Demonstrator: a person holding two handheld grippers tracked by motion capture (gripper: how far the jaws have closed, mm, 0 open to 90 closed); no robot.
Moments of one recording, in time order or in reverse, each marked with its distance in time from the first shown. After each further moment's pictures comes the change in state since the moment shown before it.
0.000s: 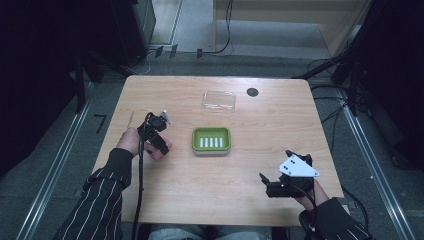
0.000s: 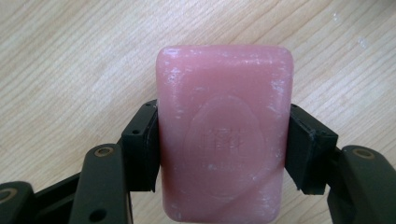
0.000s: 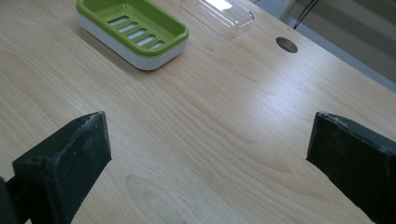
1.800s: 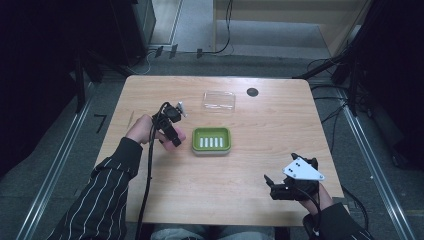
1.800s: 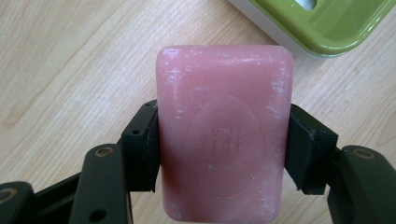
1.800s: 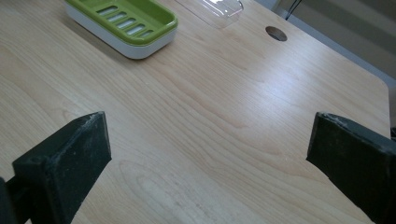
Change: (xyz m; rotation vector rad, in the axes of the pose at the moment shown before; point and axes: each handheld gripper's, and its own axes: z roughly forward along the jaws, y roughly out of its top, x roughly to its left) left arm -0.017 0.046 -0.017 -0.020 -0.026 0.185; right arm -0.002 -0.008 -0.009 0.021 -0.035 0.025
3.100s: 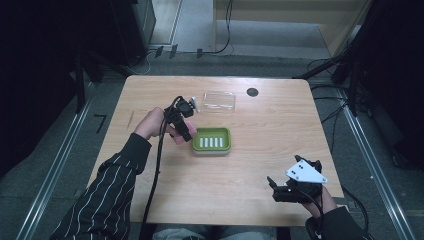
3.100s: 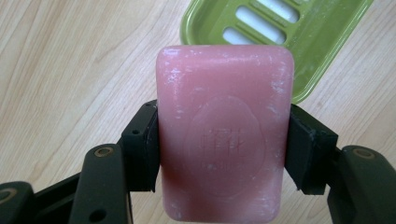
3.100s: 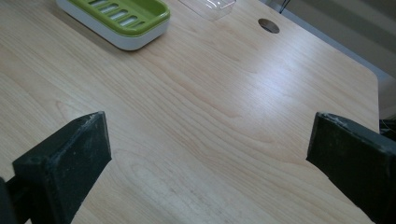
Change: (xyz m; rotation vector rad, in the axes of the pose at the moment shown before) left arm -0.019 0.035 -0.012 -0.019 0.011 0.114; right arm -0.001 -0.005 -0.005 0.016 -0.026 0.005
